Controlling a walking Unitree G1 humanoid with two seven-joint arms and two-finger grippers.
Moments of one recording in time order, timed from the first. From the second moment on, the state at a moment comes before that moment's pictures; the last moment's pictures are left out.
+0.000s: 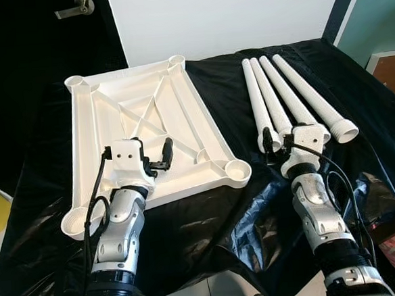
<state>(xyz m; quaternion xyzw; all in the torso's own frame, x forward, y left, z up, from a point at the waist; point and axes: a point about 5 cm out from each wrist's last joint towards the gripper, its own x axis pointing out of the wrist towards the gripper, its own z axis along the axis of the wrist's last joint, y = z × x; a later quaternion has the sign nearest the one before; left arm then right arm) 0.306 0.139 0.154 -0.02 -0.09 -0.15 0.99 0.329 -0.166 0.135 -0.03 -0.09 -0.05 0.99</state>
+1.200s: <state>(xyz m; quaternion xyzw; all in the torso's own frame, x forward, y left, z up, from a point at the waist) 0.277 0.089 0.170 0.05 -0.10 -0.30 0.95 0.378 -0.164 0.137 -0.02 0.04 -0.01 1.00</state>
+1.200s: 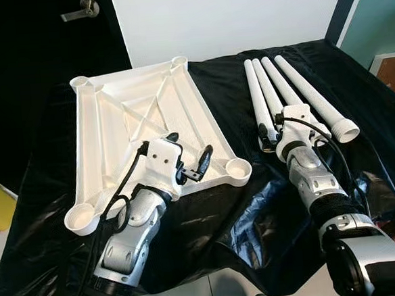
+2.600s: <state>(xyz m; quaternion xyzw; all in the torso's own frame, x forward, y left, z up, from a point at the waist) 0.253 0.083 0.169 0.08 -0.07 -0.35 0.93 0.392 -0.144 0.127 0.03 0.12 0.02 0.99</state>
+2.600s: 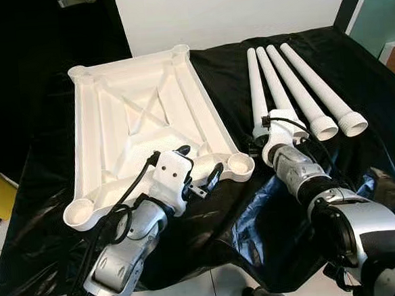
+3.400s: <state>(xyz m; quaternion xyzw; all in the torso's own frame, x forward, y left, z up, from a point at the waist) 0.259 0.079 0.172 0.08 -0.07 -0.35 0.93 0.387 -0.141 0.124 -0.01 0.08 0.05 1.00</state>
